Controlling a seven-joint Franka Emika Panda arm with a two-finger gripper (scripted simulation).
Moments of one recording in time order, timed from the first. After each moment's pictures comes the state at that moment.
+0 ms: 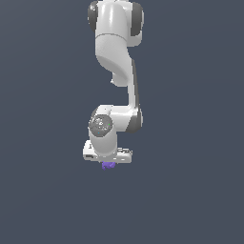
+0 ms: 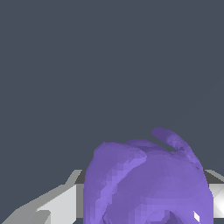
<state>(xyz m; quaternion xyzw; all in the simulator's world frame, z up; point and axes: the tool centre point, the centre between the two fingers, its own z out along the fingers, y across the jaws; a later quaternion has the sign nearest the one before) 0.088 -0.060 0.040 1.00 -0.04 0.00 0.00</state>
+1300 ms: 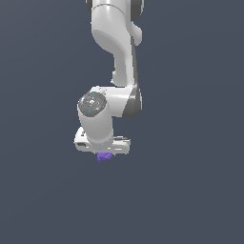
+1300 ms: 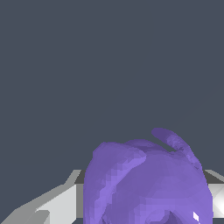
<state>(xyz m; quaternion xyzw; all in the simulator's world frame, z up) 0.078 -0.072 0.114 1.00 -0.04 0.00 0.00</state>
